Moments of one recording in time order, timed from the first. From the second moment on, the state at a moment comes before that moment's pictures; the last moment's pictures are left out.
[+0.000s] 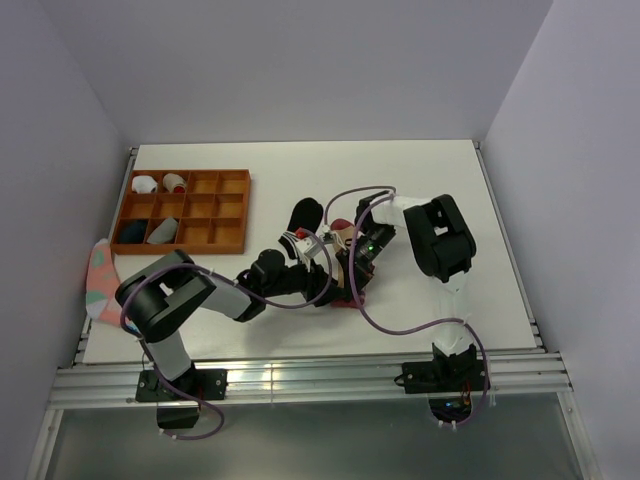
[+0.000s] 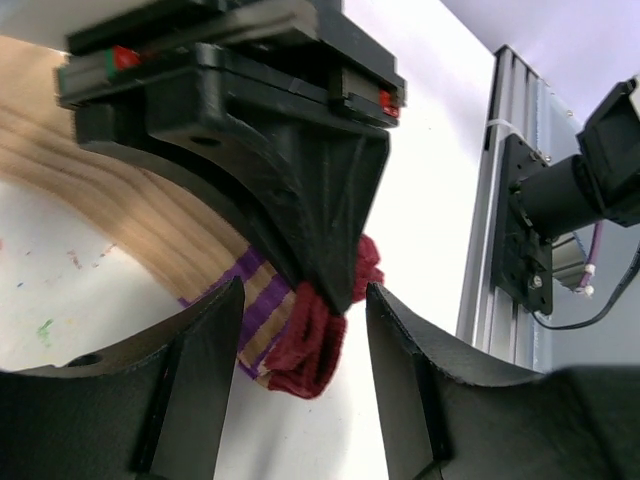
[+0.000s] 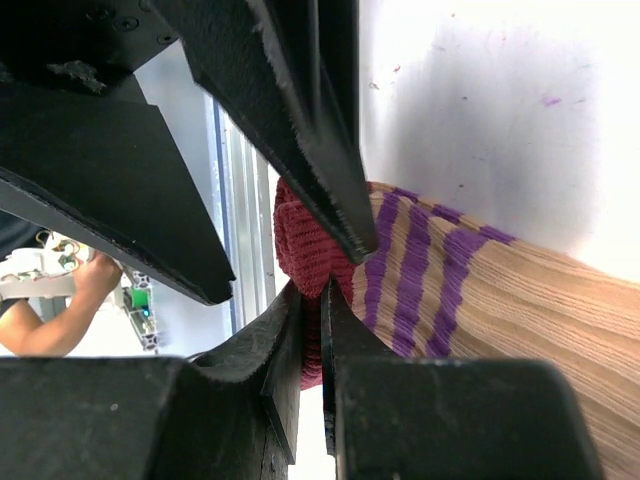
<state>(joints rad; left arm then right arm) -0.83 1.74 0.52 0.99 0.47 -0.45 0.40 2.15 1.37 -1.34 -1.02 -1.05</state>
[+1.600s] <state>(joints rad) -0.85 1.86 0.61 0.92 0.52 -0.47 0.37 2.17 1.34 -1.29 -0.98 -1.01</state>
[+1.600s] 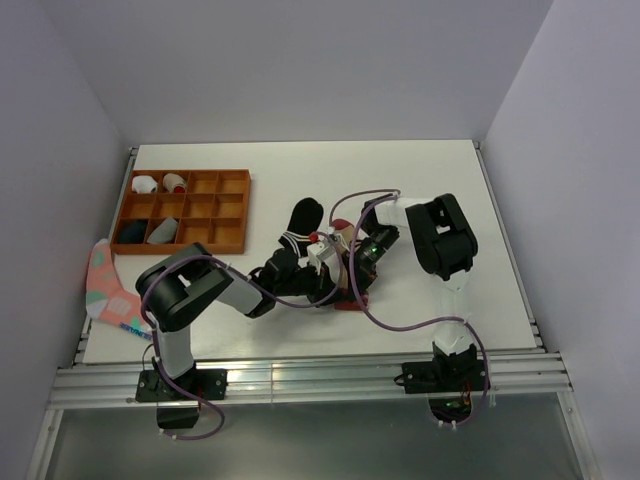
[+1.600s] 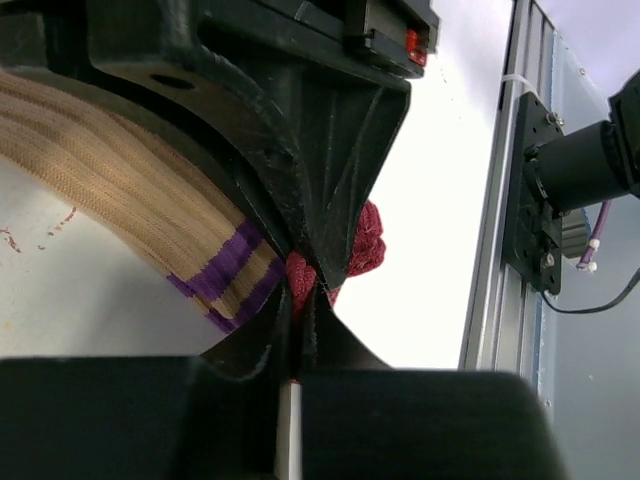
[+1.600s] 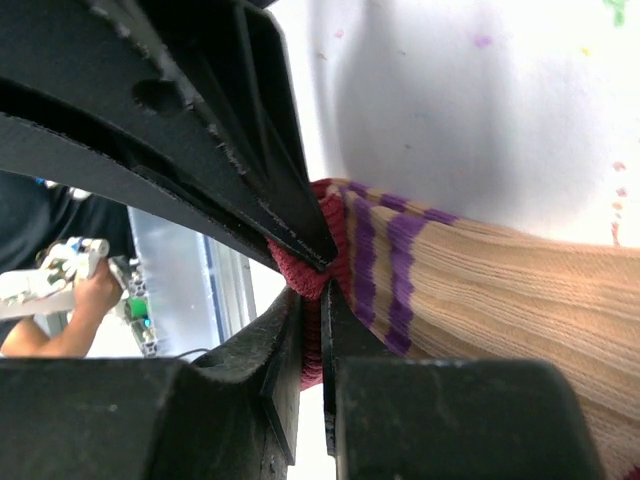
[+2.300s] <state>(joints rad) -0.89 1.90 0.76 0.70 0.37 -0.52 0.29 1.87 1.18 -0.92 -0.83 -0.67</state>
